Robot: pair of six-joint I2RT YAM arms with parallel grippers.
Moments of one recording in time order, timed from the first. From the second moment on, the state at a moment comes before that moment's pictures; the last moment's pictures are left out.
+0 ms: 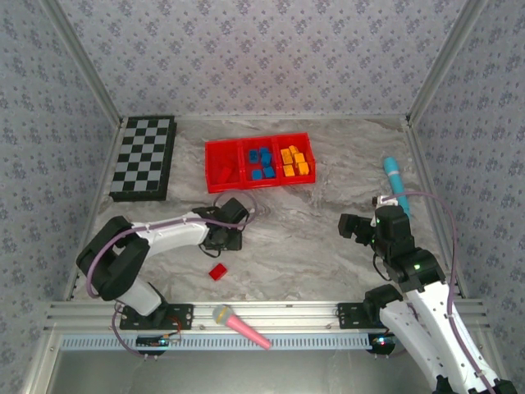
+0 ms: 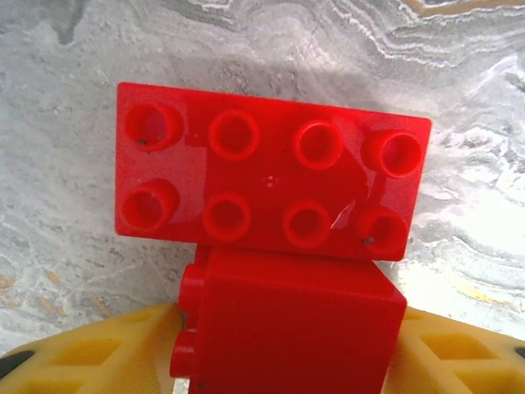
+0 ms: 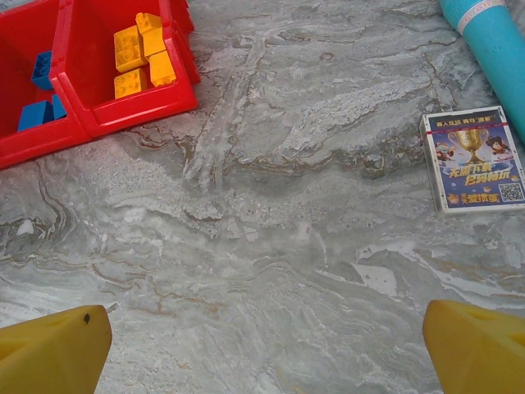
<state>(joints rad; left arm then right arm) -0.80 1.55 0.81 -0.58 -0.14 -0.76 0.32 0.54 0.66 -0.81 0.15 0.40</state>
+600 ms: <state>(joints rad) -0.71 1.60 0.88 -0.65 -0.04 -0.66 0.32 0.54 0.66 -0.81 0.15 0.40</state>
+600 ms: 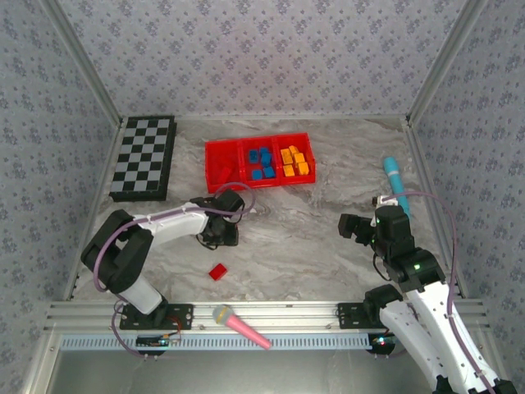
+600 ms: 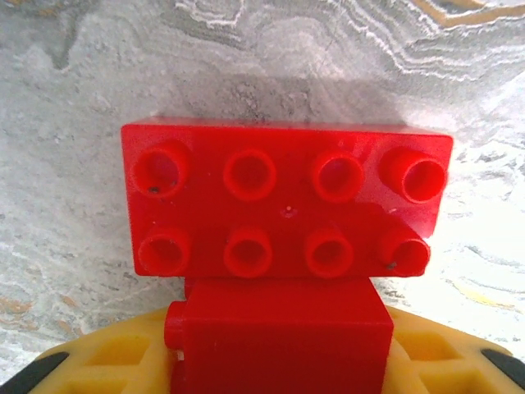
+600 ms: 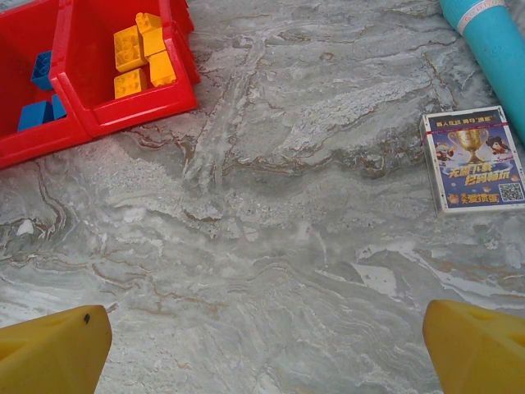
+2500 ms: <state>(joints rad) -0.43 1.70 1.45 -0.67 -0.22 -0.47 0.36 0.53 0.66 -0.82 0.17 0.40</state>
